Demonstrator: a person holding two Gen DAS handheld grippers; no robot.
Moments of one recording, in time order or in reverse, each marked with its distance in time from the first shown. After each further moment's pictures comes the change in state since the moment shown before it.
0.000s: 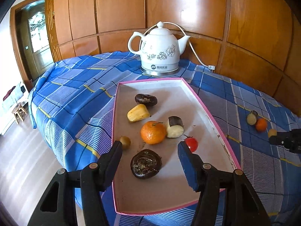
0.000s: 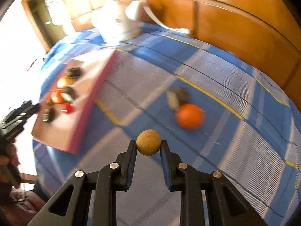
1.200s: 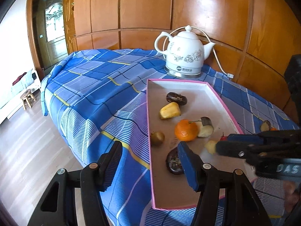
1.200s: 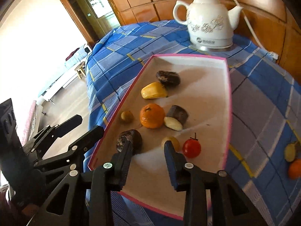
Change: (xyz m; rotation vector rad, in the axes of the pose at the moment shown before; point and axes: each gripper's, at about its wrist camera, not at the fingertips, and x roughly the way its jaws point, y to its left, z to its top) left arm -0.006 0.047 -0.010 -0.103 -0.011 0.057; right arm 0.055 0.160 0.051 -0.132 0.000 0.267
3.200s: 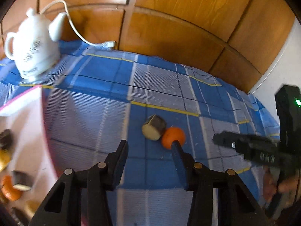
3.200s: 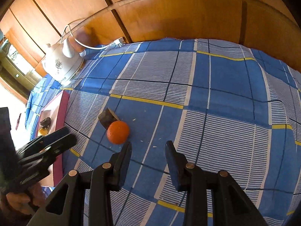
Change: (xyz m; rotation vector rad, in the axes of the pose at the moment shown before) left arm 0.073 -0.266 0.057 0.276 0.278 -0.573; right arm -0.154 -0.248 -0.101 0.560 -0.103 -0.332
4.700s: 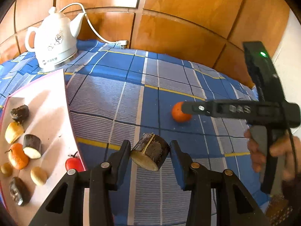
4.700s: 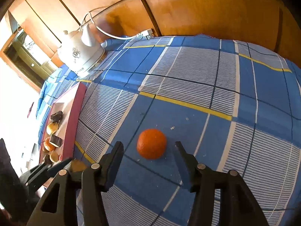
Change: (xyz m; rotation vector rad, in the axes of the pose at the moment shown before) left arm -0.032 0.007 -0.060 0.021 -0.058 0.080; right arm 0.048 0.044 0.011 -0.096 0.021 0.104
